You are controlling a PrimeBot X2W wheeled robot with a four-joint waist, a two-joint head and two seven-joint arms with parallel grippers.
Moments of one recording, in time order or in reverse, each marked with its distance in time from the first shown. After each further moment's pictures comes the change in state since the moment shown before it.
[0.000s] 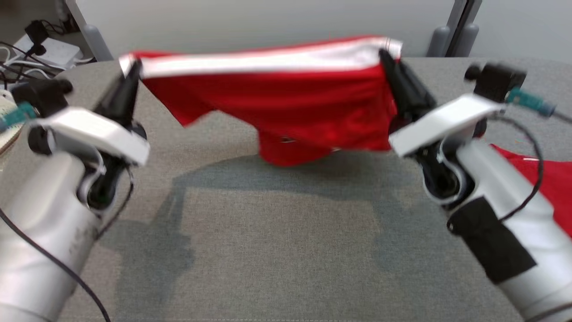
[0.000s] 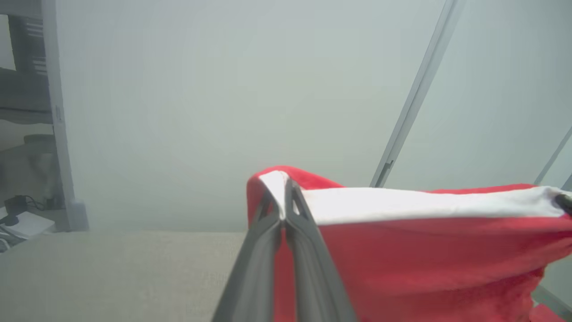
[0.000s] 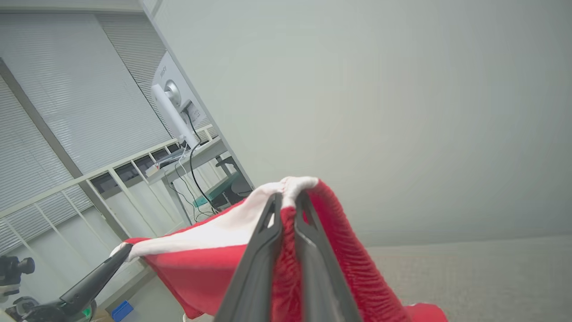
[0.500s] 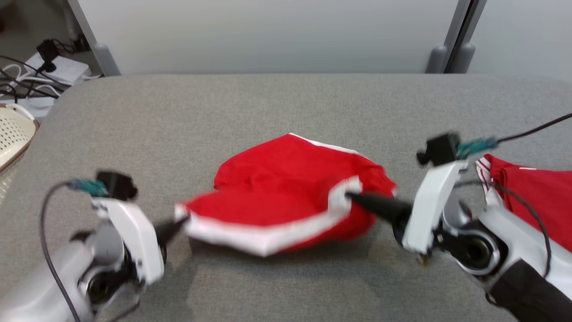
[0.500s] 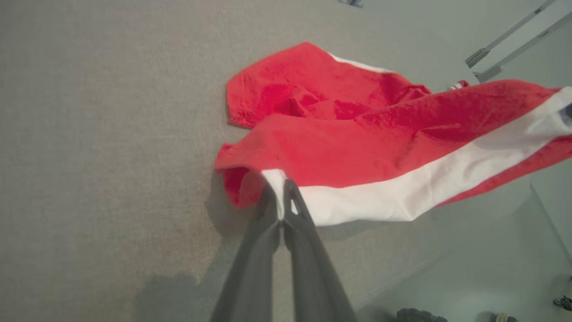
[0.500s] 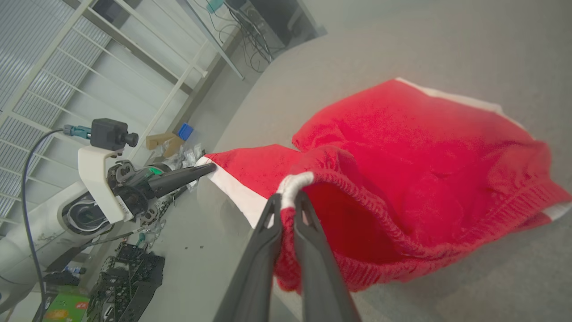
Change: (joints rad) left arm 0.184 0.170 -0.289 -0.170 -0.307 0.000 0.460; right arm 0.139 -0.248 0.245 -0.260 0.358 0.000 0.543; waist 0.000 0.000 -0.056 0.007
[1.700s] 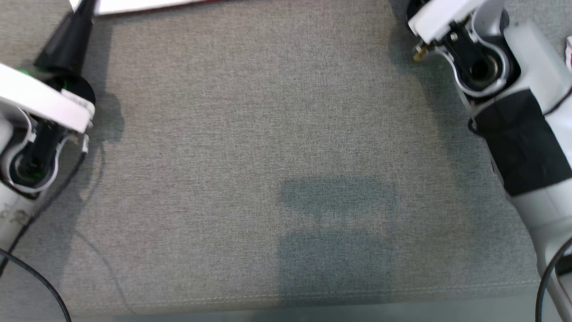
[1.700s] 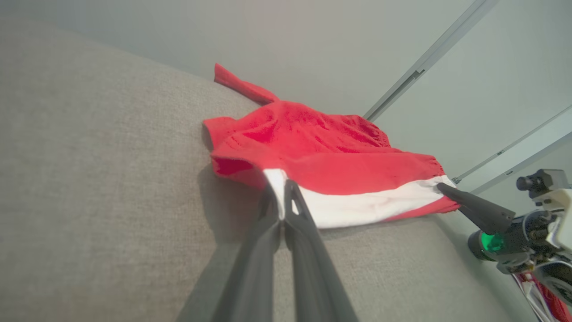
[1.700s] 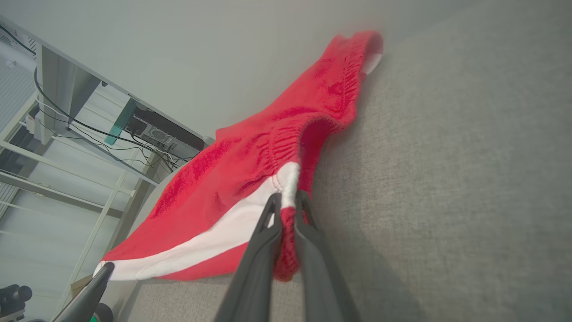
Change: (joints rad) left arm -0.390 0.149 0.039 -0.145 -0.148 -0.007 -0.454; right arm -0.536 0.311 -0.369 0.473 -0.289 0.001 -0.156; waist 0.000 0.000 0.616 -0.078
